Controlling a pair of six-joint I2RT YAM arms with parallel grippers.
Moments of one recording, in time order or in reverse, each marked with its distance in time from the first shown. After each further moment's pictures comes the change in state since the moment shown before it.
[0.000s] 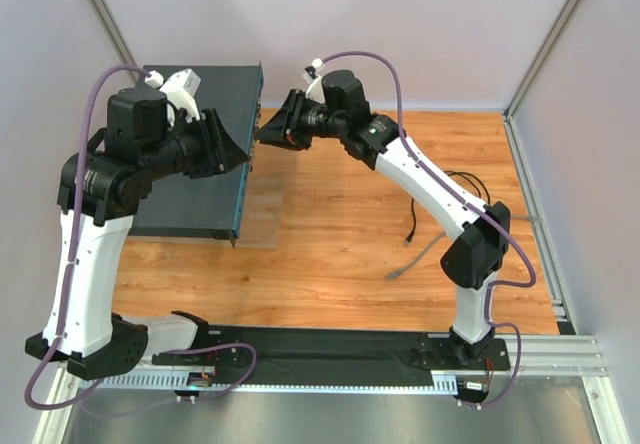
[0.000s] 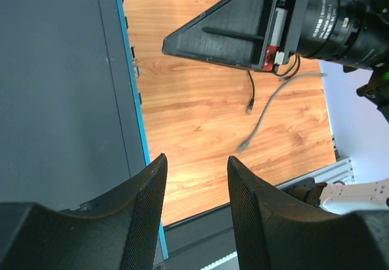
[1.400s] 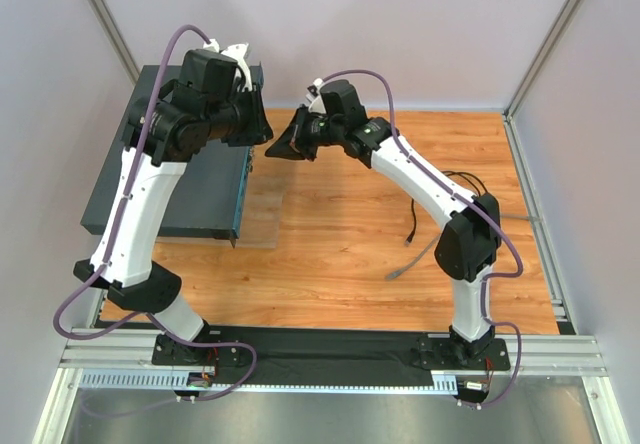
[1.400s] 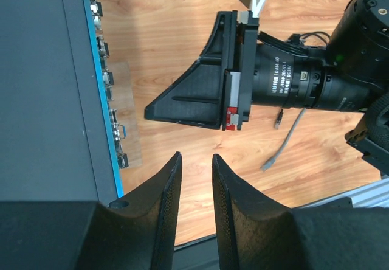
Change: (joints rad) left arm -0.181 0.365 0.380 -0.109 -0.240 0.019; right arm -0.049 0.055 -0.030 -0.089 -0.065 0.030
